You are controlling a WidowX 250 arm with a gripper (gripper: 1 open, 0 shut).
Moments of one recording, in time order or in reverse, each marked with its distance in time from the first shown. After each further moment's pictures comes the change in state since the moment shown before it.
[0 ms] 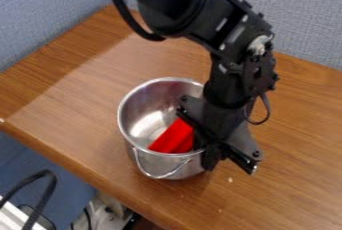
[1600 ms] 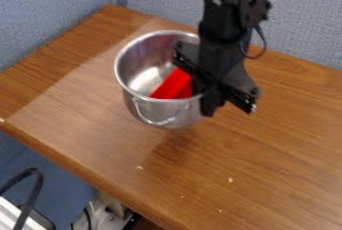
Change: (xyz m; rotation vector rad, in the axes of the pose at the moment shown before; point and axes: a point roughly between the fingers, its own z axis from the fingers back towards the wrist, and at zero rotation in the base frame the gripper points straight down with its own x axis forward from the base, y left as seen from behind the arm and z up) arm 0.028 0.027 0.030 0.008 -0.053 0.042
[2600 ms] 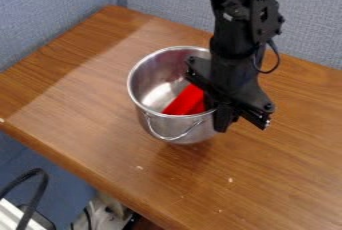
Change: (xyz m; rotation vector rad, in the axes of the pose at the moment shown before) arm -0.003 -0.014 -0.004 -0.058 0.005 -0.015
